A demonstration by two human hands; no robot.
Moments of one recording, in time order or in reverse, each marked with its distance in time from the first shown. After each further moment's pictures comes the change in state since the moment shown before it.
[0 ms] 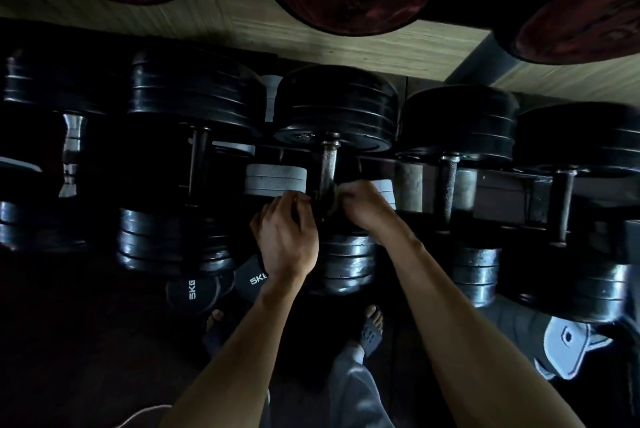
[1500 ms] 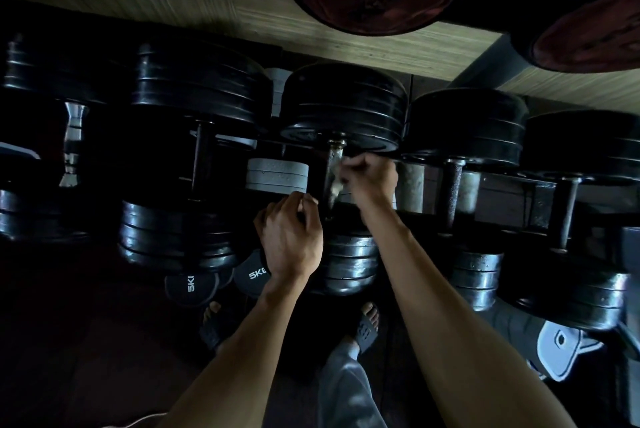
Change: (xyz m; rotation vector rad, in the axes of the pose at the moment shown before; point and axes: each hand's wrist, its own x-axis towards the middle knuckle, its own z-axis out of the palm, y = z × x) left_hand 0.001 -0.001 0.000 0.006 -0.013 0.008; right_hand 0.017 -0.027 0.008 0.313 0.457 0.083
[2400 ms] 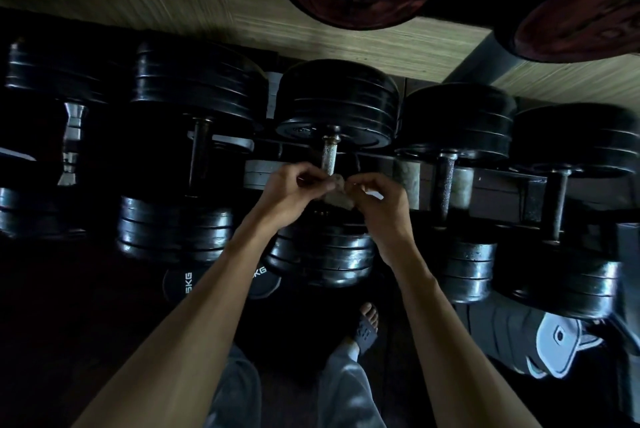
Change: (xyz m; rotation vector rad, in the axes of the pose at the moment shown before) left_hand 0.053 0.015 -0.022 -0.429 -0.563 -0.022; right_hand -0.047 0.030 -0.046 0.194 -0.157 -0.181
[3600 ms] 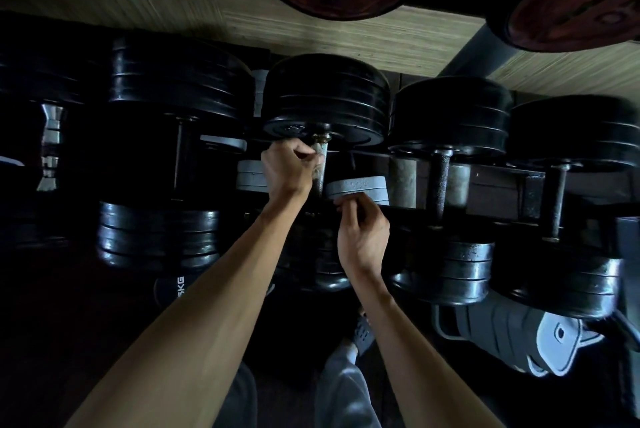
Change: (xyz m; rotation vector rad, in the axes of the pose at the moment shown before) left_hand 0.039 0.015 0.031 0.169 0.451 -0.012; right_hand -0.018 0.039 0.028 -0.223 0.305 -0.097
